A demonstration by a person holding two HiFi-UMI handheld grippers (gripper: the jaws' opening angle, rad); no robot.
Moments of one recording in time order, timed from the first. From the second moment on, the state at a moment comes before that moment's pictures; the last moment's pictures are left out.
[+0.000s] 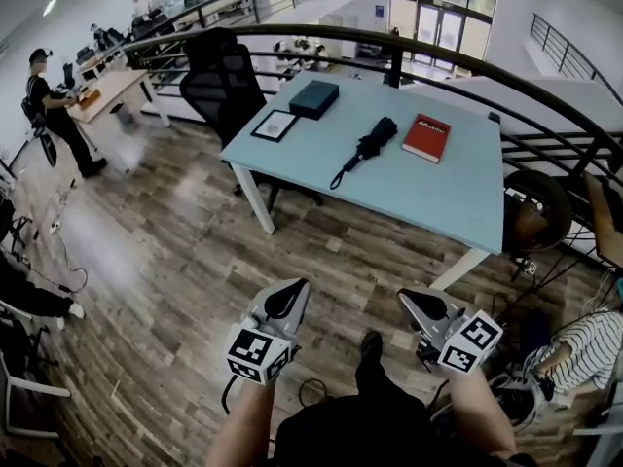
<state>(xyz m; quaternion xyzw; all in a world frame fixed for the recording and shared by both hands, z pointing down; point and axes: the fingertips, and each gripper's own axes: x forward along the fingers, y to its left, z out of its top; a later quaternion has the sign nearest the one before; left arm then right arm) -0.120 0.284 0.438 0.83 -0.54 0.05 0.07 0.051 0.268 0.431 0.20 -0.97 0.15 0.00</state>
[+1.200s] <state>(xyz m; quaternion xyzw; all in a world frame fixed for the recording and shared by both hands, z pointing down) -0.033 -0.004 0.435 0.88 -0.47 -0.01 0.05 0.074 0.002 0.472 0.18 -0.96 0.20 0.05</state>
